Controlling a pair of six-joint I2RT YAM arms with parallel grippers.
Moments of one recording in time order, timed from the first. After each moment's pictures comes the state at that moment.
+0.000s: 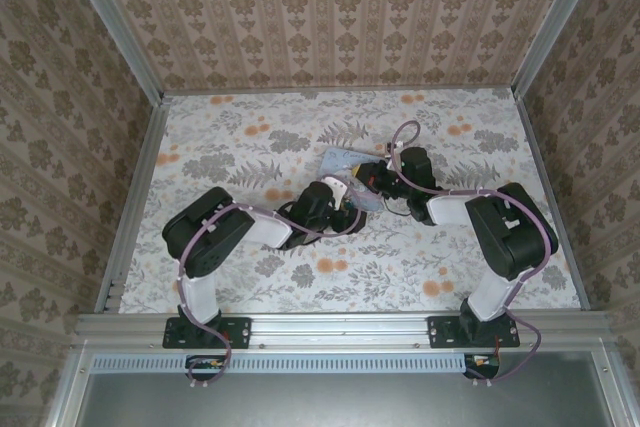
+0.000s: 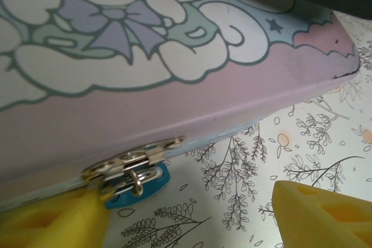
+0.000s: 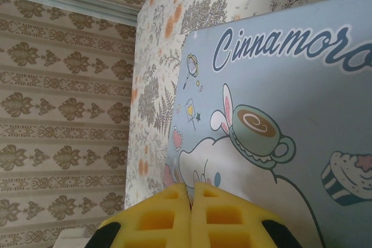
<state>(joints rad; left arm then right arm) -0.88 1.87 0.76 0.54 0.17 -0.39 0.35 1.72 0.72 0.62 -0.51 1.03</state>
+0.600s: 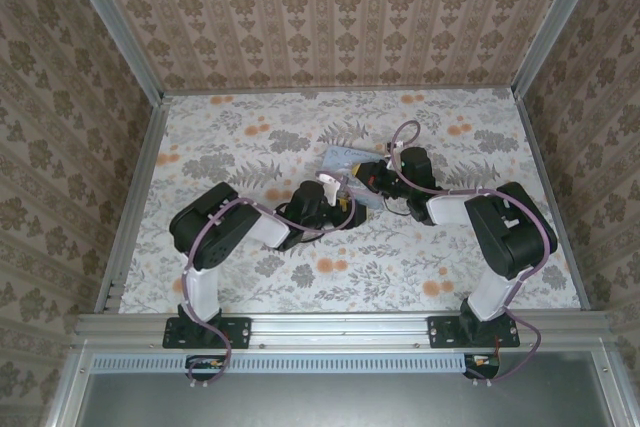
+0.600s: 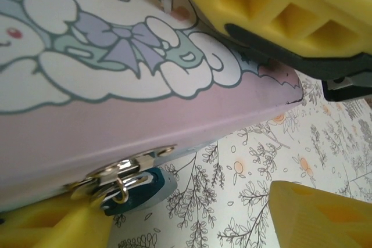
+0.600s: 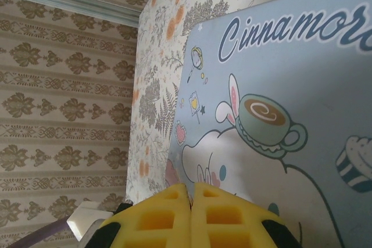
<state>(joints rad) -0.83 1.94 0.73 0.79 0.31 -0.56 0.35 1.73 0.72 0.63 -0.51 1.03</state>
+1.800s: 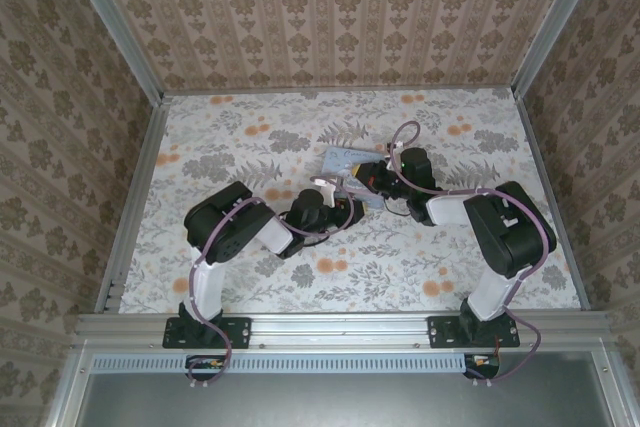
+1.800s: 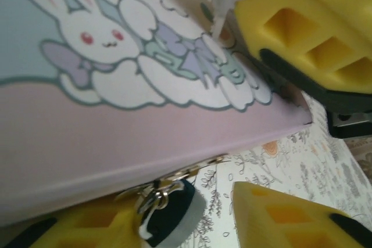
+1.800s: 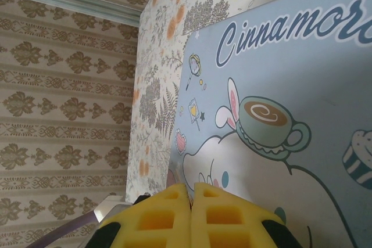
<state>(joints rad) -0.85 2.03 0.69 1.02 0.23 -0.73 0.35 1.74 0.71 0.65 -0.51 1.03</state>
